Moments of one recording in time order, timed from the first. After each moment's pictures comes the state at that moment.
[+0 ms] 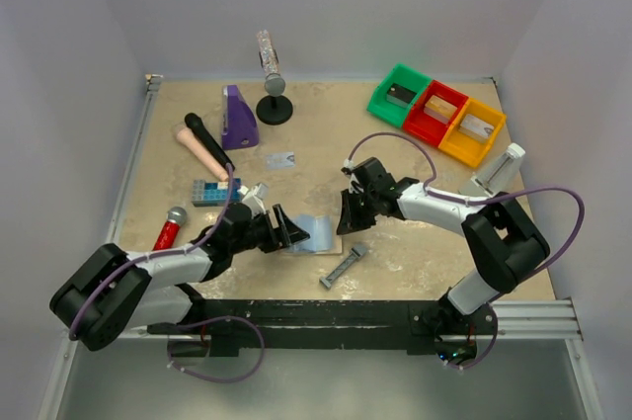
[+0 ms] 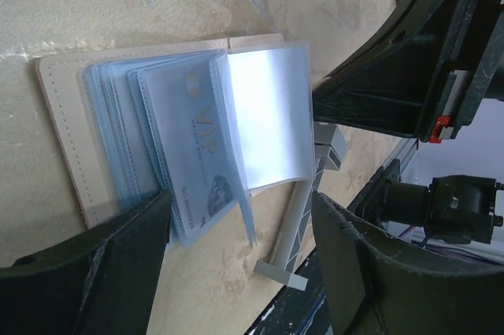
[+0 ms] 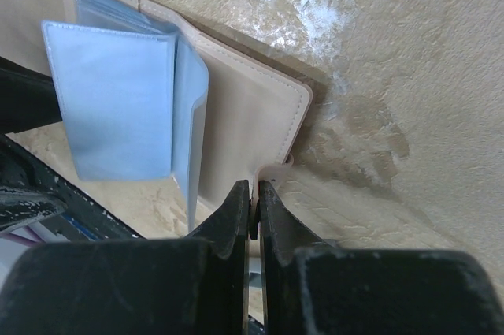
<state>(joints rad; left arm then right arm) -0.63 1.20 0.21 0.50 0.28 -0.96 0.65 1.58 0.85 -0.30 -0.31 0.53</state>
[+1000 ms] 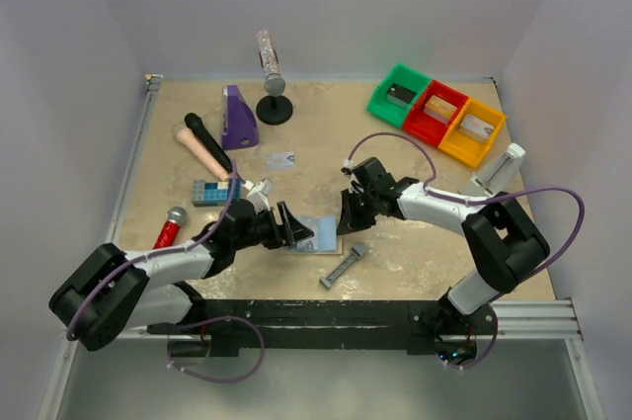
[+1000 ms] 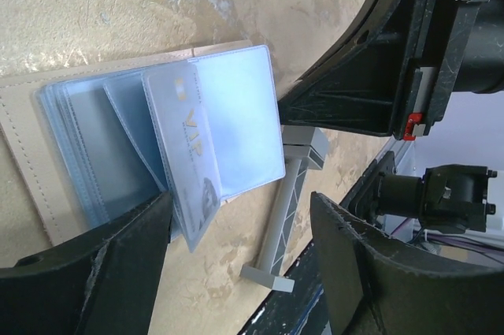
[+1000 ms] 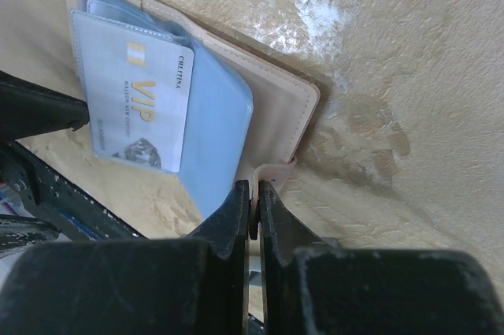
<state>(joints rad) -0.66 1.21 0.26 0.49 0.30 -0.93 0.65 1.58 0.85 -0.31 -0.31 0.53</state>
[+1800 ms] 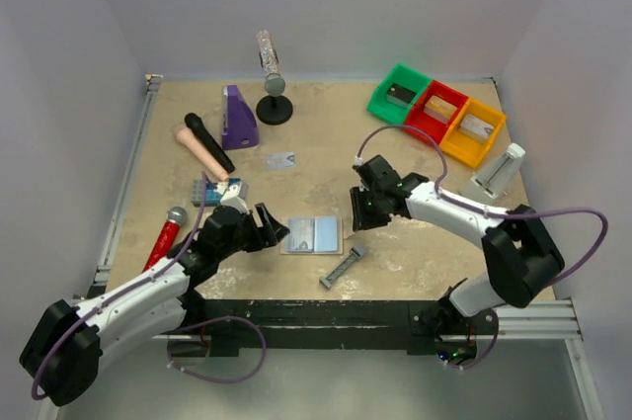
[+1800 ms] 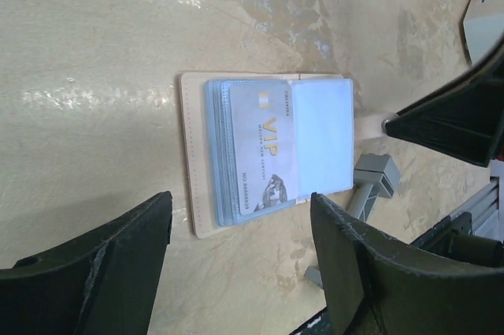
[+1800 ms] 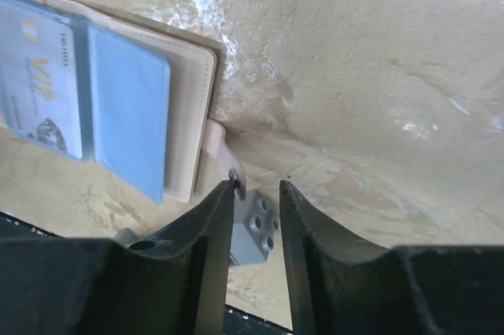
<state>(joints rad) -0.65 0.85 0.26 0.02 0.01 -0.85 0.65 1.51 0.89 -0.52 -0.09 0.47</state>
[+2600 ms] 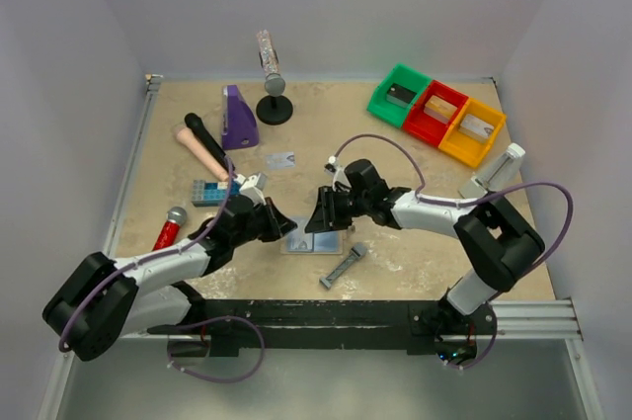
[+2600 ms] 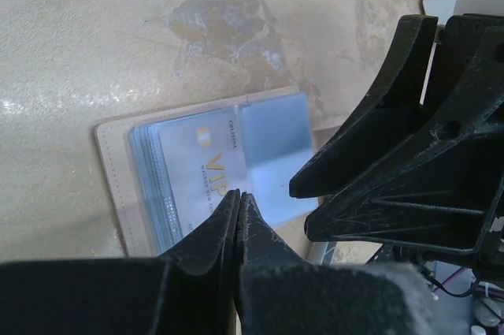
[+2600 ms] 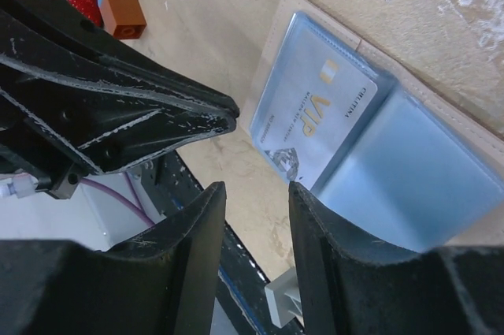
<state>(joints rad) -0.64 1.13 0.30 0.34 0.14 -0.83 0.71 1.60 0.79 0.07 -0.54 0.71</state>
